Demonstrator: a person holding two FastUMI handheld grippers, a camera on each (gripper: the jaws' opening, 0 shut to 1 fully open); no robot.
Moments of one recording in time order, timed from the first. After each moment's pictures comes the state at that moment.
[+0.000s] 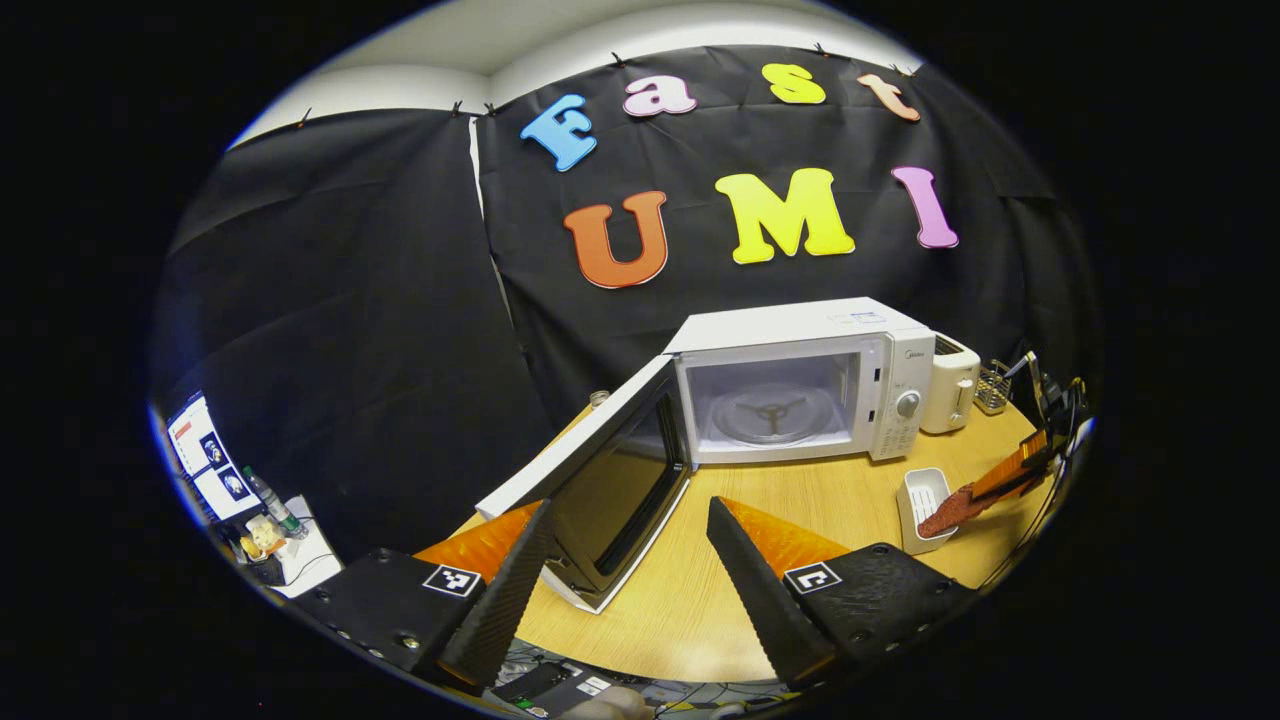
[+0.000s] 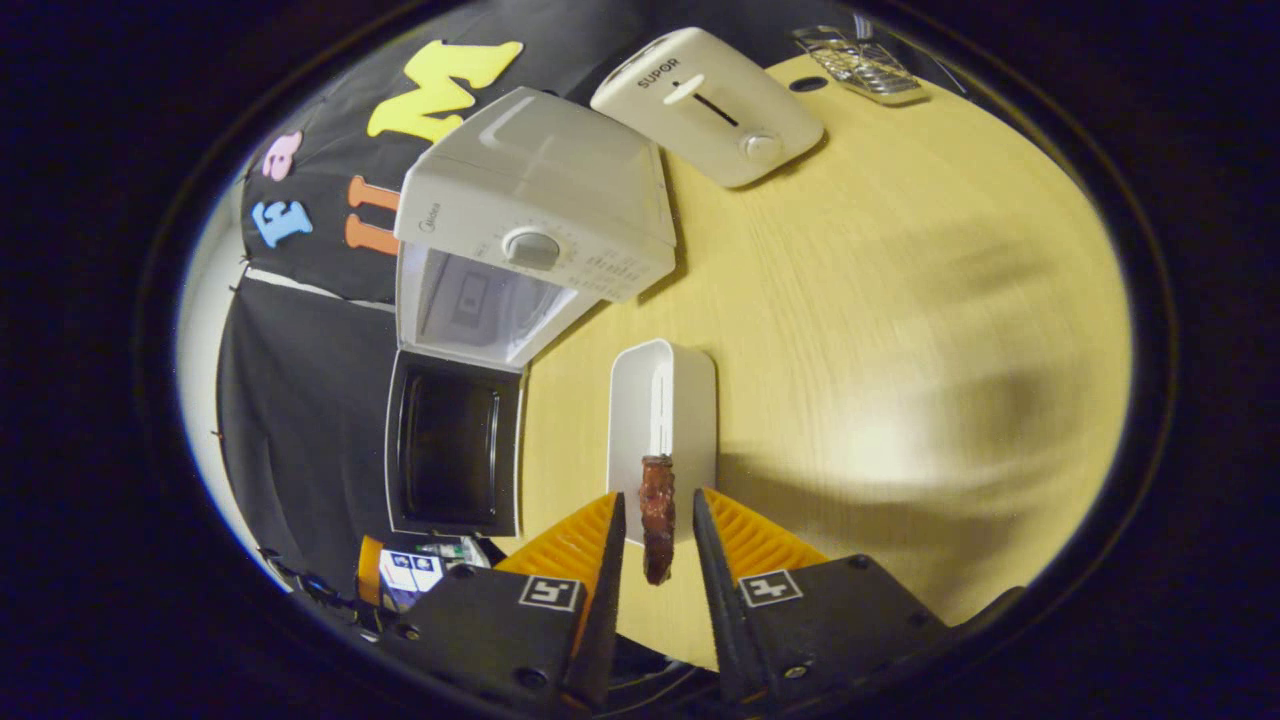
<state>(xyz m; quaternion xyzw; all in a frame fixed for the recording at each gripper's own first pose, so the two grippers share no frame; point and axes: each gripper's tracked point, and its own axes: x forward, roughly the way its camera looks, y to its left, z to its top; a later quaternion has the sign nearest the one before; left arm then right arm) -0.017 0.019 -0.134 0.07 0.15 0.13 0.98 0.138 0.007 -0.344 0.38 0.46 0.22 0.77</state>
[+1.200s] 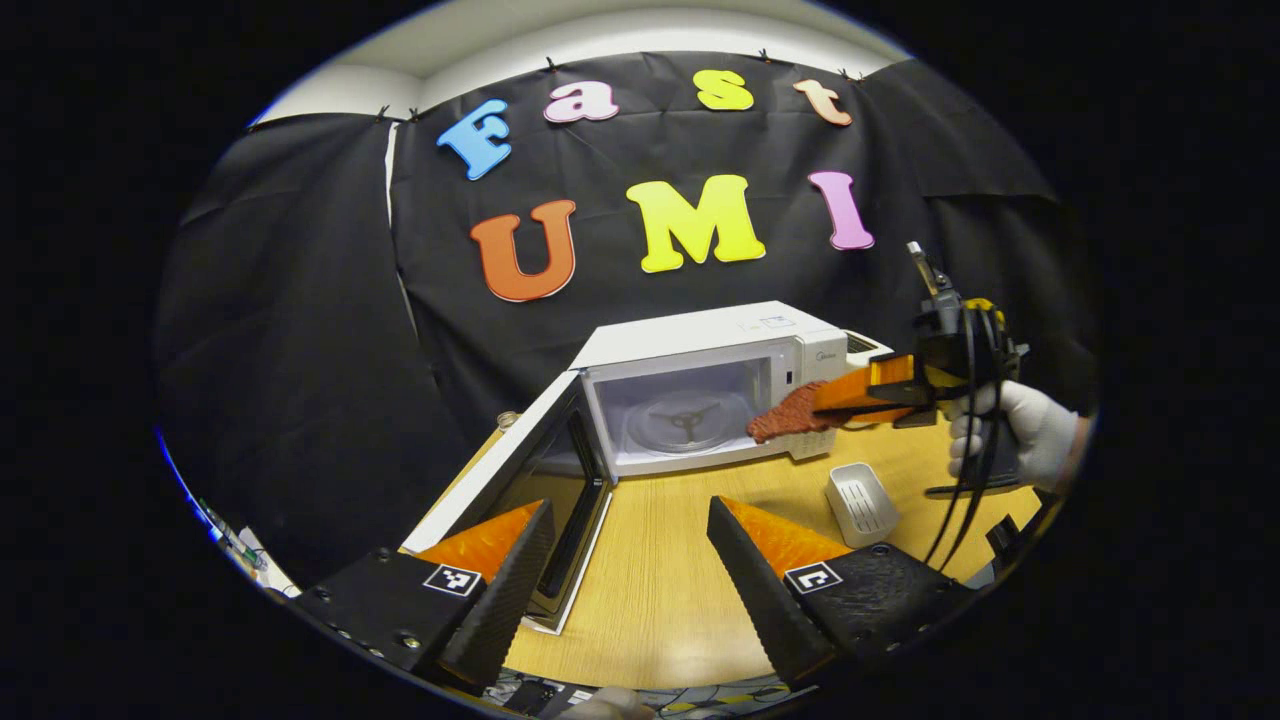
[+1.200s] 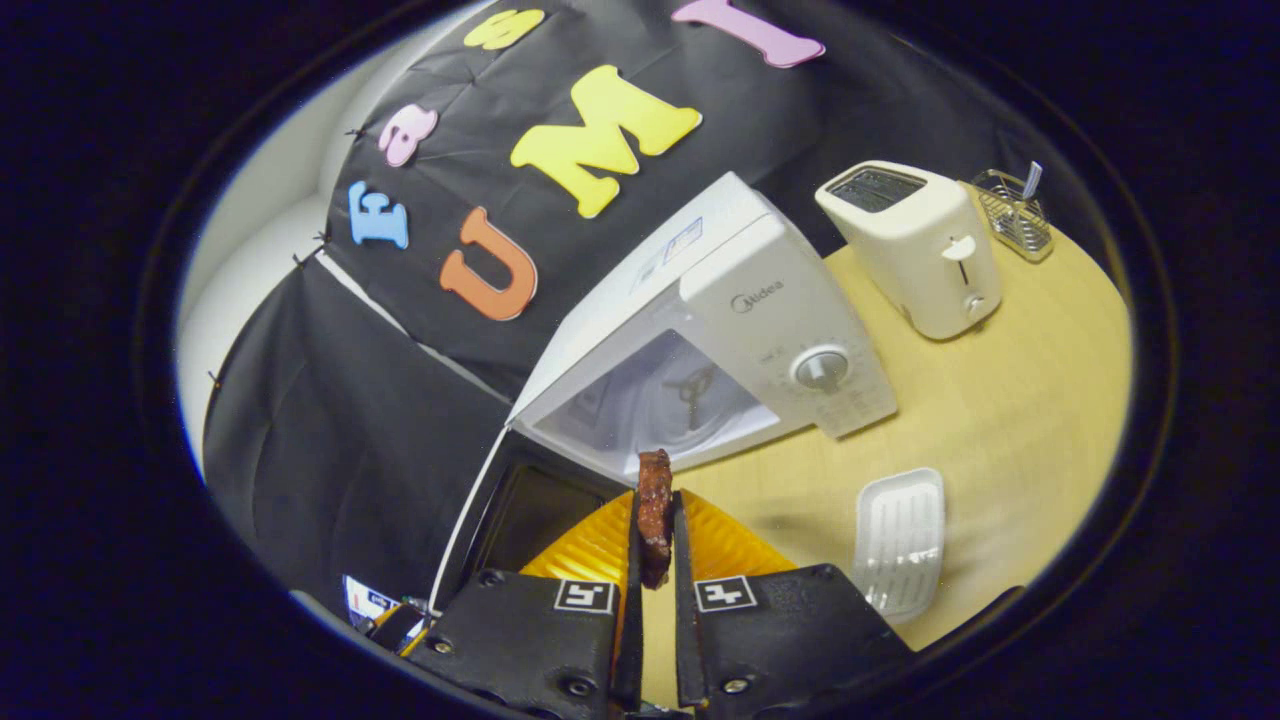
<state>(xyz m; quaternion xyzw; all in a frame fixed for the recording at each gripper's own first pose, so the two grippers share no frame) 0.002 -0.014 -0.139 0.08 0.15 -0.04 0.98 0.227 0.158 -0.198 0.36 0.20 0.18 0.89</state>
